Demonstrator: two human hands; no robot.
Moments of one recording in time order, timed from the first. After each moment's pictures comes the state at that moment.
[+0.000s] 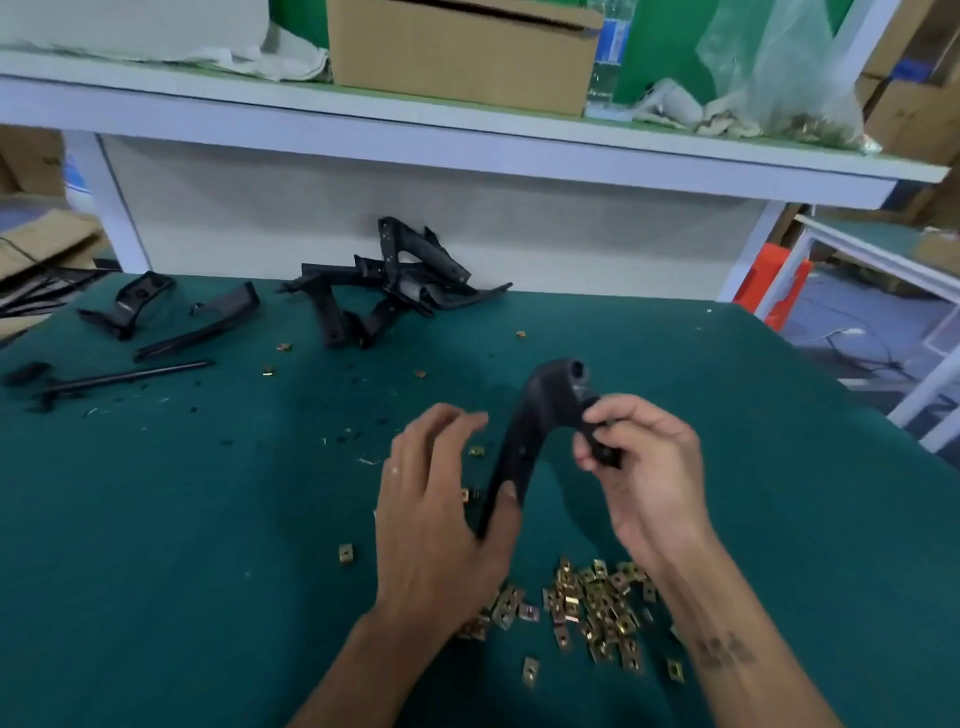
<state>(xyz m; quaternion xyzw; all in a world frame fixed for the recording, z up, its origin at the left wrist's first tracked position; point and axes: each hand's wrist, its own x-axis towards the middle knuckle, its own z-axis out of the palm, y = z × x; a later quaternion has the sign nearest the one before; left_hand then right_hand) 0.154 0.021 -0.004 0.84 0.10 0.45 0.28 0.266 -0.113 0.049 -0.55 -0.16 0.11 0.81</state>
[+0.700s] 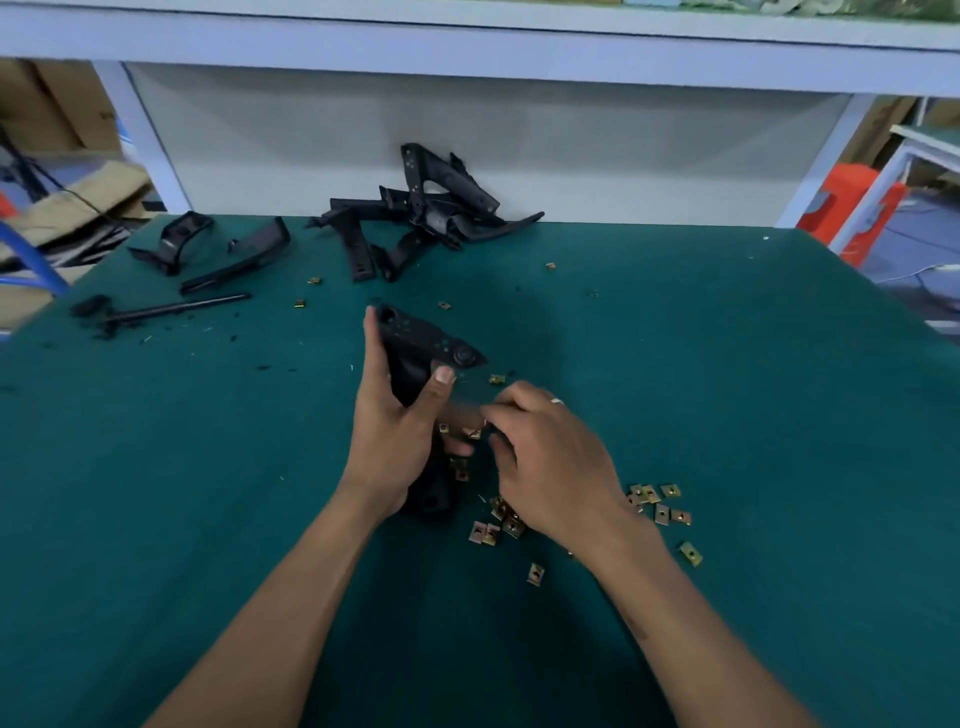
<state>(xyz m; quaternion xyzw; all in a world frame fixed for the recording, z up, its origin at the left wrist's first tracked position) 0.153 0.064 -0.022 0.61 0.16 0.31 0.71 0.223 -0.089 -0.002 -0.85 -0.47 -0.04 0.24</state>
